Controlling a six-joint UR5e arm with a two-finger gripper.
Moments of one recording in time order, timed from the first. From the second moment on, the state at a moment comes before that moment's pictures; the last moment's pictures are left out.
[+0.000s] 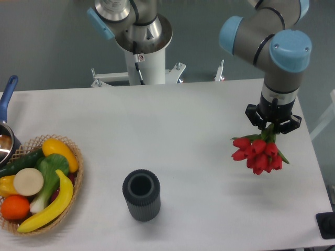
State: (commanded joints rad) arm 2.76 -1.93 -1.50 -1.11 1.59 1.19
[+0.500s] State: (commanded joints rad) arm 2.75 -1.93 -1.50 -1.10 1.40 1.18
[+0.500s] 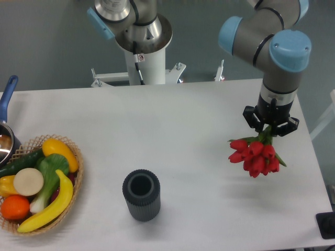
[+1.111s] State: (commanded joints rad) arm 2.70 -1.97 -1.46 -1.01 0.96 1.01
